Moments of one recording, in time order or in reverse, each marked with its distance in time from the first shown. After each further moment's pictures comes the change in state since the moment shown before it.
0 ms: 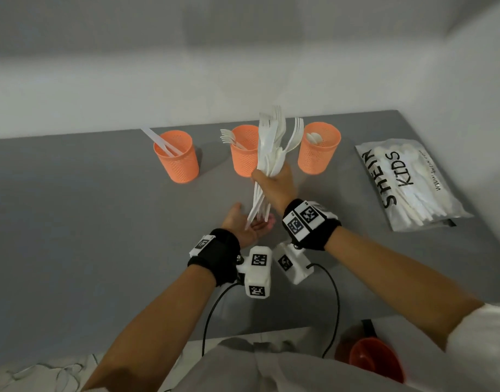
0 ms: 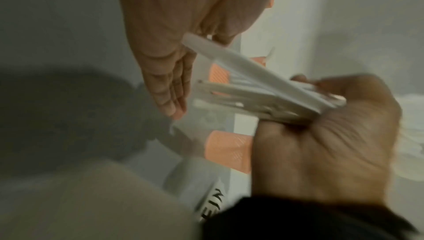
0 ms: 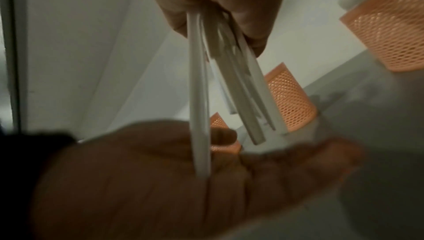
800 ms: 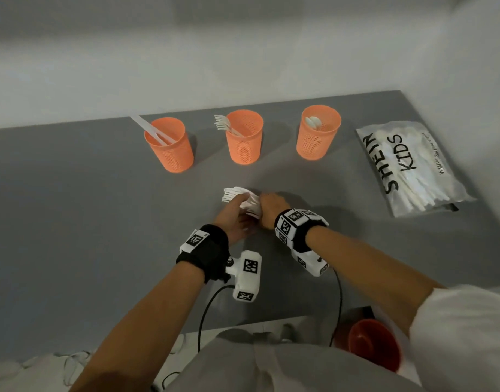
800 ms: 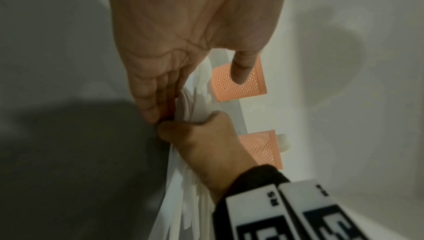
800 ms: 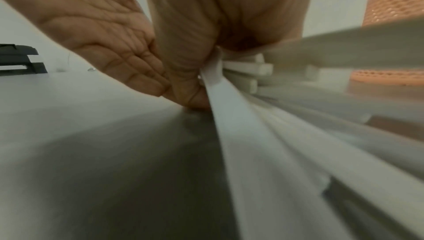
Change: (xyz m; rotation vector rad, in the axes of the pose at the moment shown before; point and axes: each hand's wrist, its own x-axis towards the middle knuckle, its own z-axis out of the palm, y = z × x) left_hand 0.014 -0.004 -0.019 0.368 0.046 0.040; right_hand -0.002 0.073 -0.005 -1.233 -0.427 0.068
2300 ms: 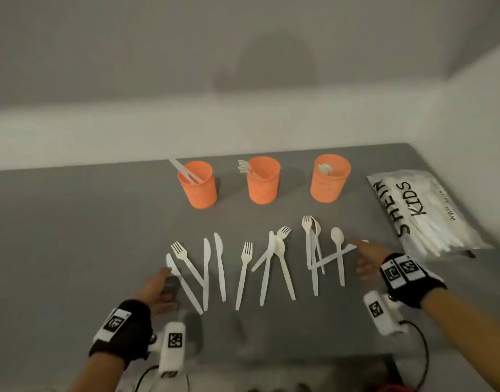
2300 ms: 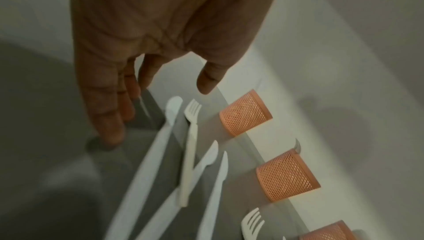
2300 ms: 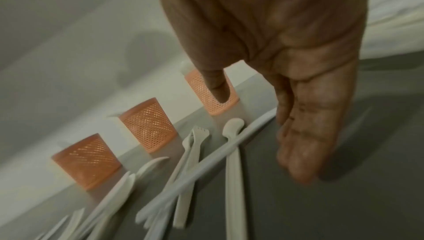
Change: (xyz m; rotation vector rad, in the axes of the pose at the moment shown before) left_hand -0.071 -0.022 -0.158 0.083 0.537 0.018; right_hand -0.050 0.149 -0.037 1.014 -0.040 0.667
